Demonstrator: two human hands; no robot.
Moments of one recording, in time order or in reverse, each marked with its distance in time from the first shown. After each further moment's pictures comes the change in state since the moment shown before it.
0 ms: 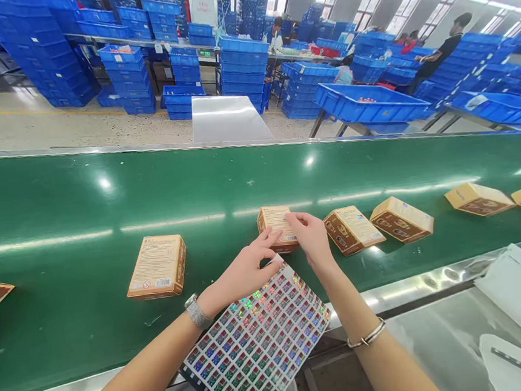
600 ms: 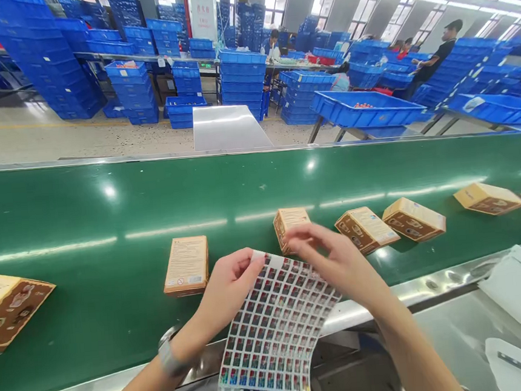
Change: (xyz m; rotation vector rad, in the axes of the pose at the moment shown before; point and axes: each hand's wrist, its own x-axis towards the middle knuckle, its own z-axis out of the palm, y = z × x) left_hand -0.033 0.028 -0.002 -0.258 0.275 -0.120; right_hand -0.046 -0.061 -0.054 -0.269 -0.376 -0.350
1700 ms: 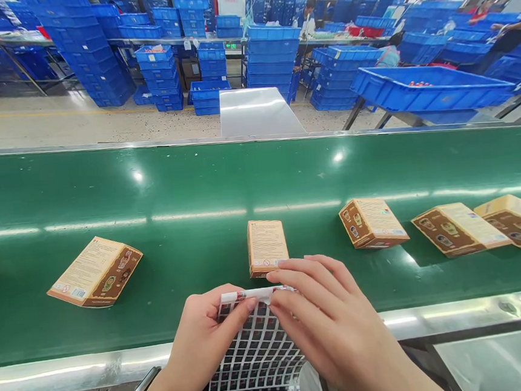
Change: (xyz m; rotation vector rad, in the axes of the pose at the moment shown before) left_hand -0.074 0.002 -0.030 0.065 0.204 -0.155; right_hand -0.047 -0.050 0.042 -0.317 -0.001 -0.751
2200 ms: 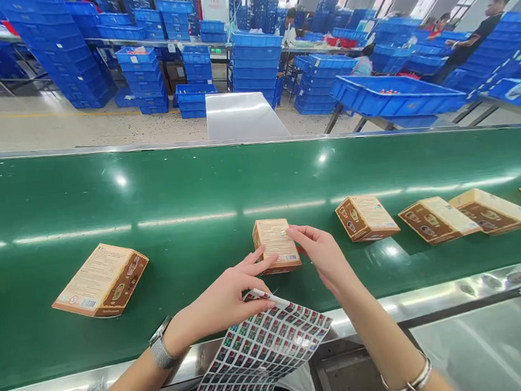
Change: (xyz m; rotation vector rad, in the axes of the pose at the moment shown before) left_hand 0.062 -0.016 0.001 0.368 -0.564 0.348; right_hand -0.001 0.090 0.051 0.743 0.207 1.244
